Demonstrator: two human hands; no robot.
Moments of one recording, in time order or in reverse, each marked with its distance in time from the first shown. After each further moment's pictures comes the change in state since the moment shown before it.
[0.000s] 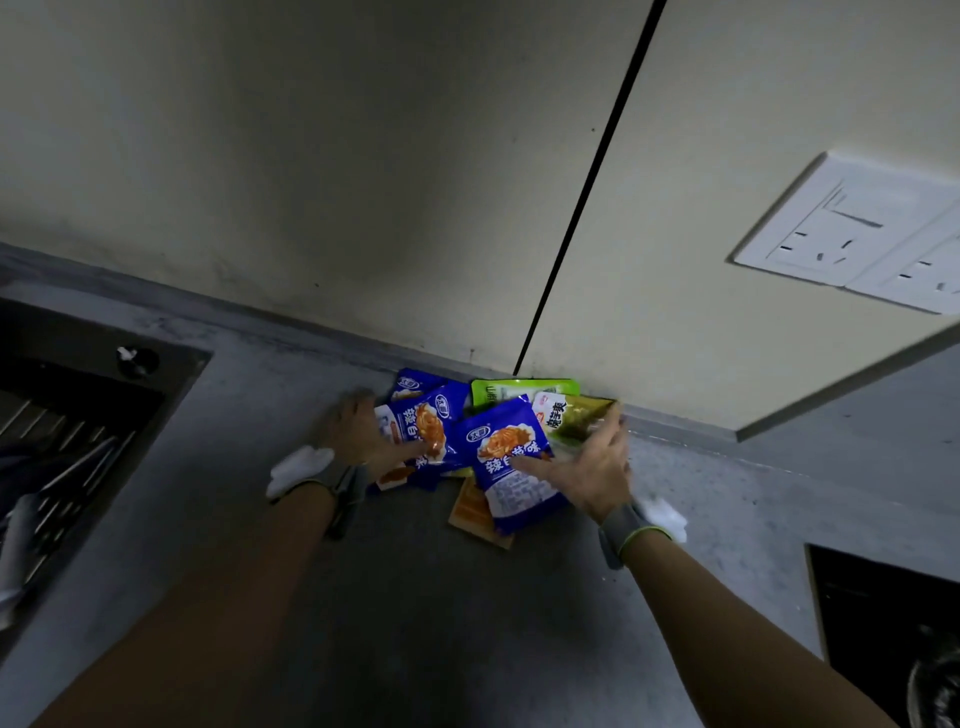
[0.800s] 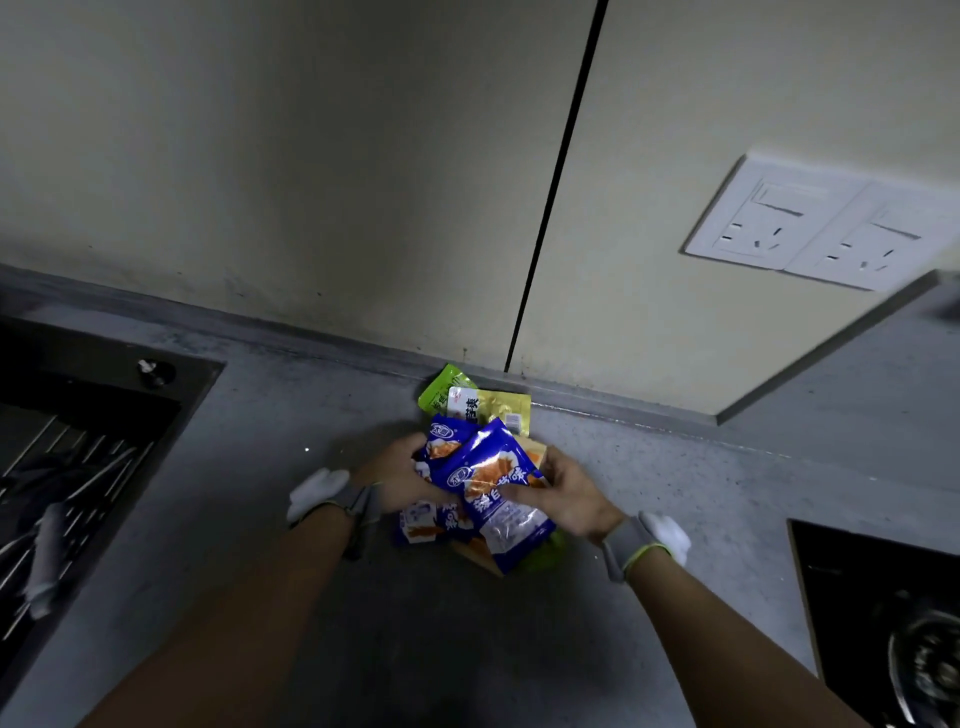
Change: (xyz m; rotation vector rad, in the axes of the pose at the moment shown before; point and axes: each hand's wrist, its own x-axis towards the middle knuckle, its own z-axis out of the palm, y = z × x) left_hand -0.036 -0.009 0.023 -0.292 -0.378 0.201; right_hand -0.031 0.032 0.000 0.529 -0.599 -0.085
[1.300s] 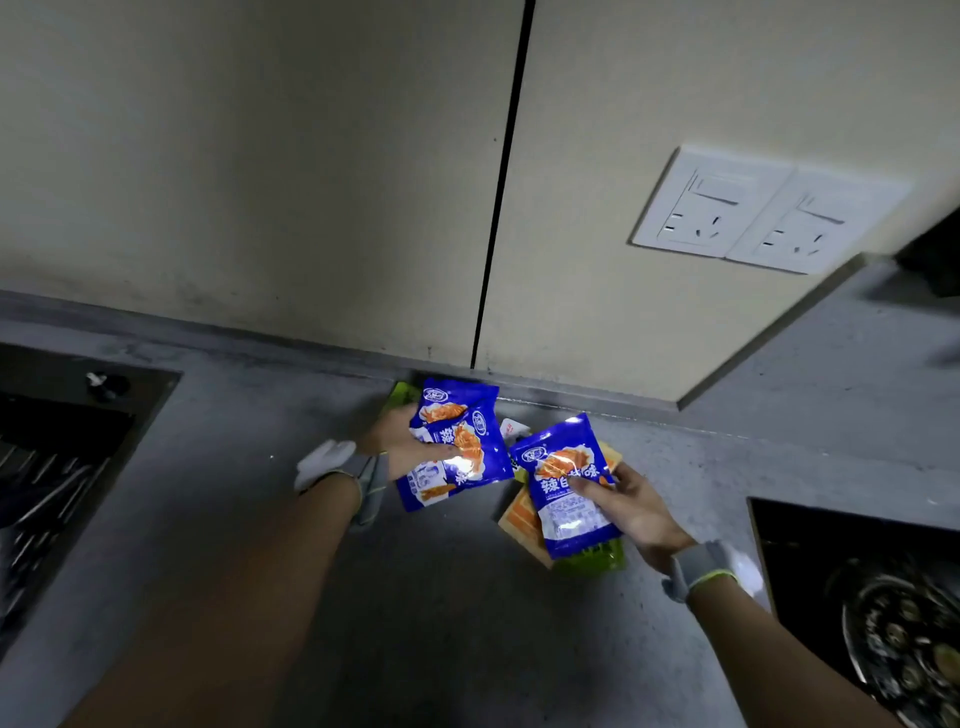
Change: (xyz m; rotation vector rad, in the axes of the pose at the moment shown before) left_hand 0.041 0.031 0.020 0.021 0.126 0.069; right_hand -0.039 0.041 -0.079 0.187 0.324 0.081
